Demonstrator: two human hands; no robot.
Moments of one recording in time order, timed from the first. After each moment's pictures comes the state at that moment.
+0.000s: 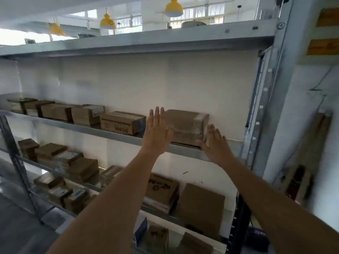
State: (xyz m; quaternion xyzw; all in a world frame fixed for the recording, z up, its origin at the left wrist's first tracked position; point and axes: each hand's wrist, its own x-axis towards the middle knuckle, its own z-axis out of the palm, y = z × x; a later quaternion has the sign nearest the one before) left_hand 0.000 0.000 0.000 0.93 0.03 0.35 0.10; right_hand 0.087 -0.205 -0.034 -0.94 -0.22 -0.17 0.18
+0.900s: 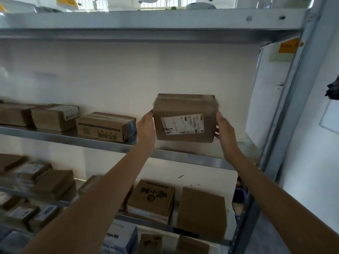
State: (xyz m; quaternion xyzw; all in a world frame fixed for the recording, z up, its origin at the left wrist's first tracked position) left_hand 0.071 0.055 0.021 0.57 0.08 0.27 0.77; right_hand 0.097 -0.162 0.004 -0.73 -0.08 -0.17 0.66
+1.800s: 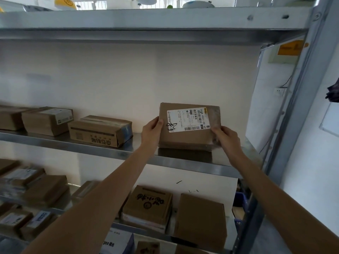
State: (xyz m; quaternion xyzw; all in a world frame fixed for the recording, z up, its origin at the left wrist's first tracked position) left_hand 0.093 0.042 0.011 0.70 0.04 0.24 0.67; right_hand 0.123 -0.179 0.001 -0.81 -0.04 -0.18 0.56
